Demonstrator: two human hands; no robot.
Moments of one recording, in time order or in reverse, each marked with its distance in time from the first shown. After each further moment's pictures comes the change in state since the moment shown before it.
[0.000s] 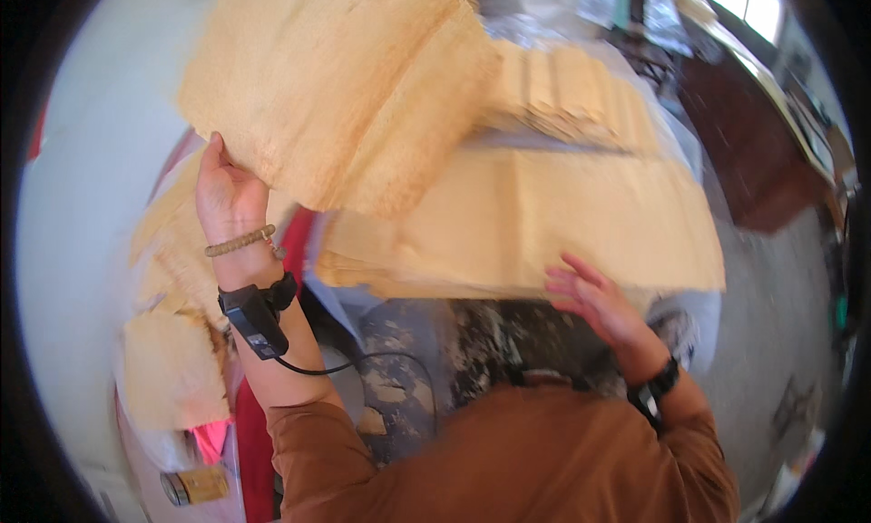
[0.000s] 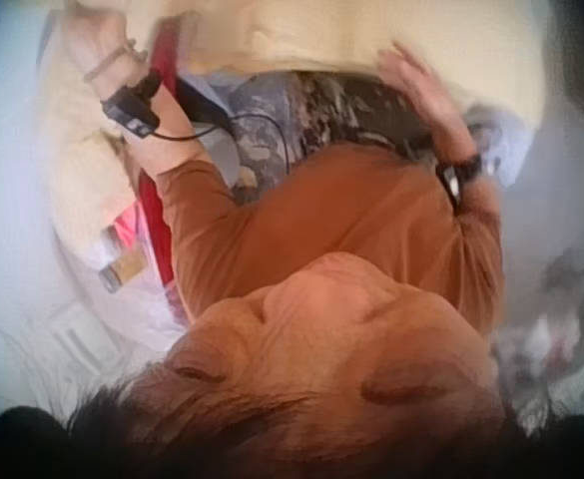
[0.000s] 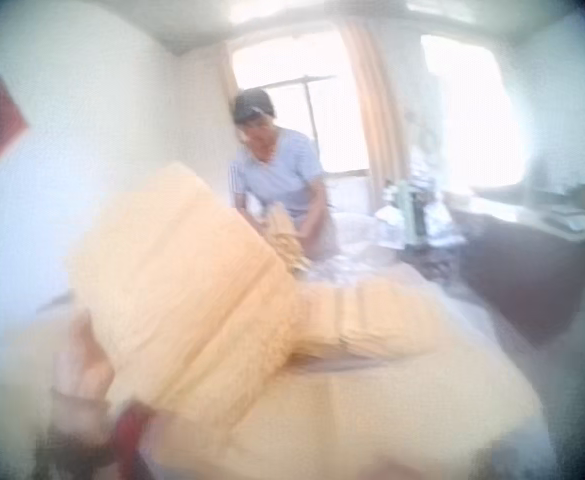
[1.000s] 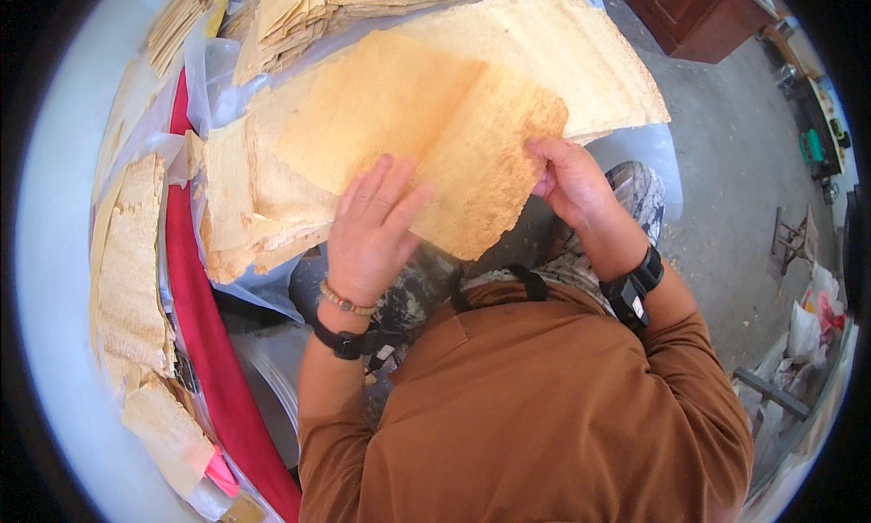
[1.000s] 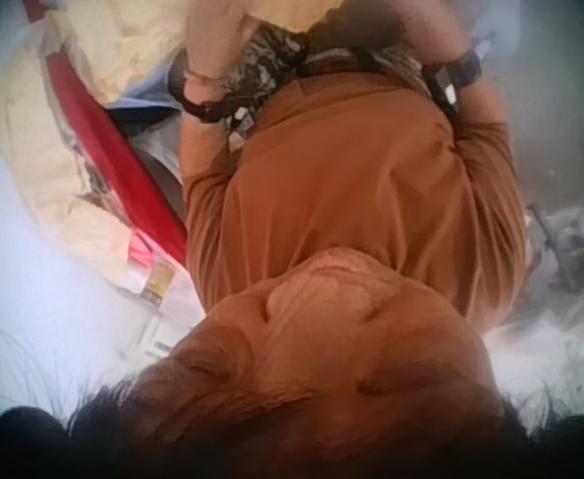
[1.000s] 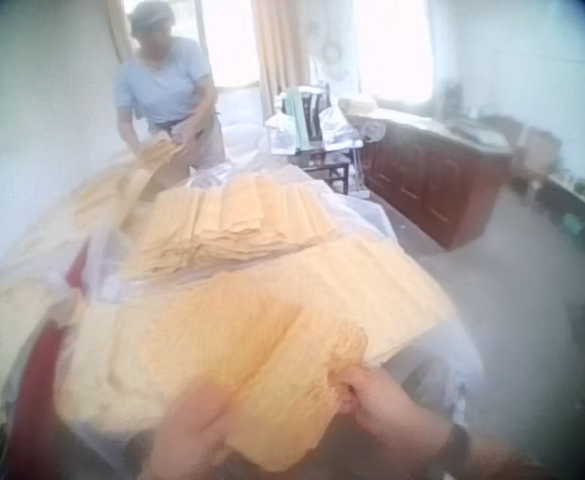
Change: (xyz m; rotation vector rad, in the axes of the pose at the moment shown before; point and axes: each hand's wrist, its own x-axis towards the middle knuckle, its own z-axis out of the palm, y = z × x) left_hand -0.248 -0.213 -0.051 1.361 -1.484 0.641; right_hand -0.043 0.011 -0.068 0.386 0.550 -0.047
